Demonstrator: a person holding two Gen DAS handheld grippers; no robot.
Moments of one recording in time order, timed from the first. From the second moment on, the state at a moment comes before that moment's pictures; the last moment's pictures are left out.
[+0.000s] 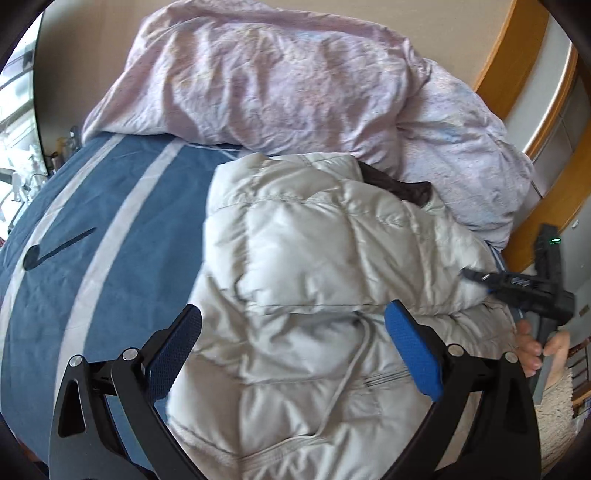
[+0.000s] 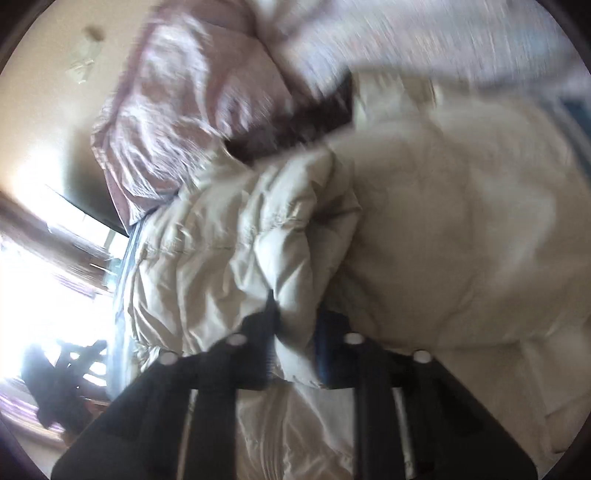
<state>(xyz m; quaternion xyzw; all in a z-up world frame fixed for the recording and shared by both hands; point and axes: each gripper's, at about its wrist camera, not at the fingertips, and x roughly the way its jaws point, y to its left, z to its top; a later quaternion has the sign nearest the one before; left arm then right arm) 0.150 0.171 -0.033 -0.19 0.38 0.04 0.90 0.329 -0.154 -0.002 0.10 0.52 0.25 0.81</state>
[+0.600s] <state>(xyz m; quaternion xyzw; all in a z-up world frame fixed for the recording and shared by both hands) 0.145 0.181 -0.041 -0.16 0.39 0.07 0.91 0.315 -0.160 0.019 0.02 0.46 0.14 0.88</state>
